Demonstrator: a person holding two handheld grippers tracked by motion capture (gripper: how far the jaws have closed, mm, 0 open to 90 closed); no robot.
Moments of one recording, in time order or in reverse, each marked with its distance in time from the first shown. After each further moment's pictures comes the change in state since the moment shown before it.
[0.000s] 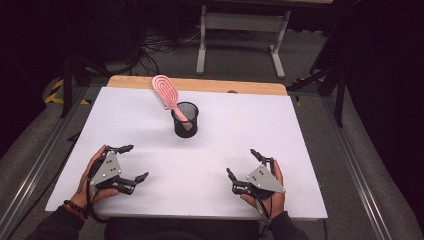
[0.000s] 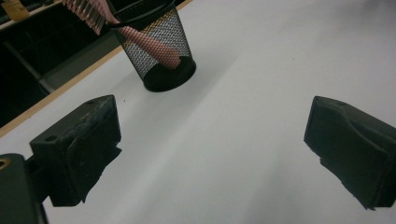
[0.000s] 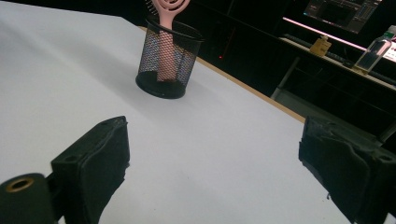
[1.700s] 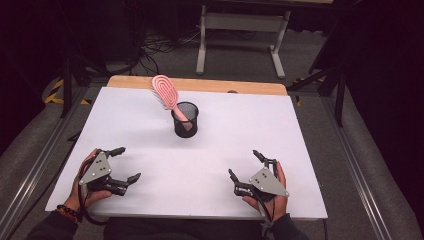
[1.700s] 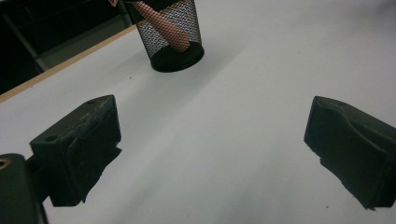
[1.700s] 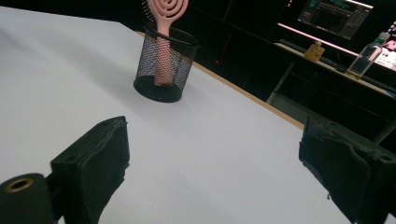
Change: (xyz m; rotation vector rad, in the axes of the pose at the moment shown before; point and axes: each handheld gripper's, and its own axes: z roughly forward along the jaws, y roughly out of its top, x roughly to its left) left arm 0.007 -0.015 -0.012 -0.002 0.001 -0.105; right arm -0.001 0.001 -0.009 -0.020 -0.016 -0.003
